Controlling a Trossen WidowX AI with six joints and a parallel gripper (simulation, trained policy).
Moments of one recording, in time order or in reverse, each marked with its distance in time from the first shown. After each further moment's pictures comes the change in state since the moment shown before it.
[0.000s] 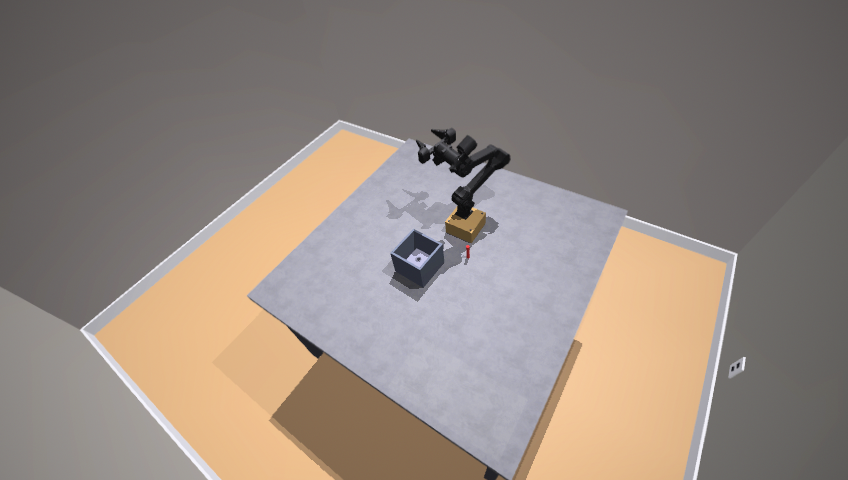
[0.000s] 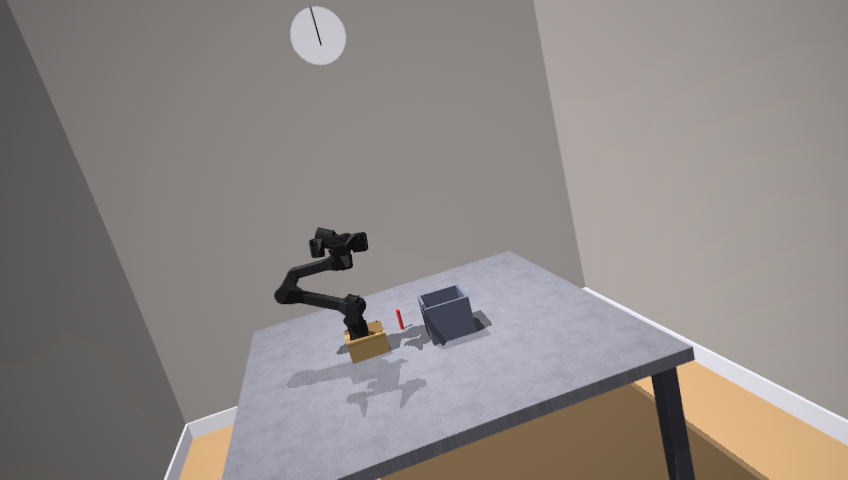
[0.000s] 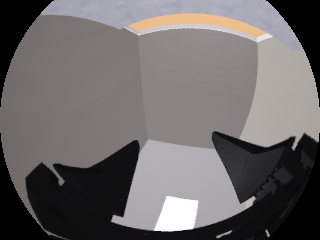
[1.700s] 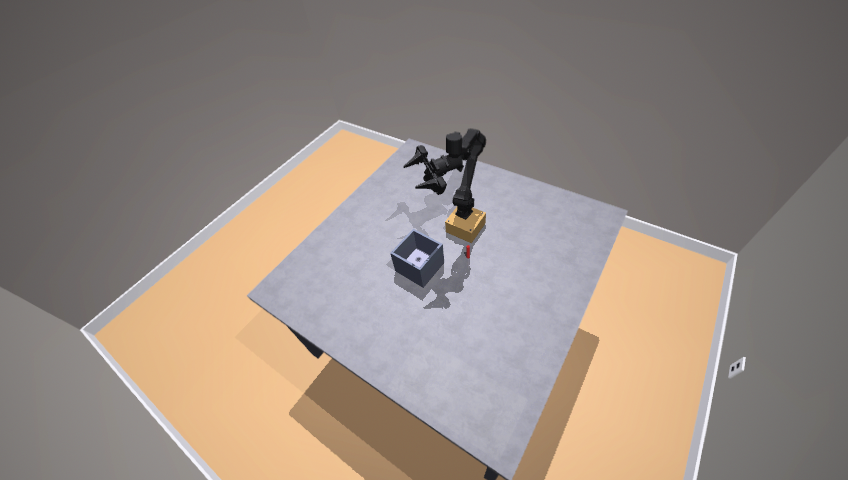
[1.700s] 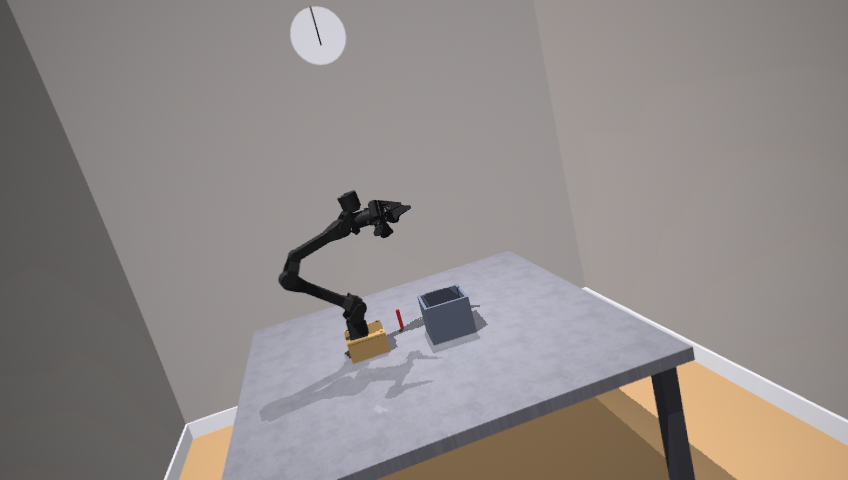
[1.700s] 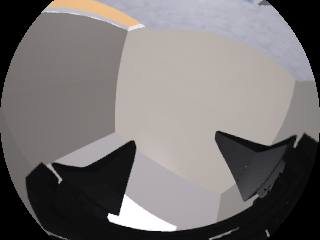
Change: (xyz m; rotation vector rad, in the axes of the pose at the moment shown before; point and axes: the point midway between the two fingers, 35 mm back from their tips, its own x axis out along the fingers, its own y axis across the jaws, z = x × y) arm -0.165 -0.192 -0.089 -0.057 0.270 -1.335
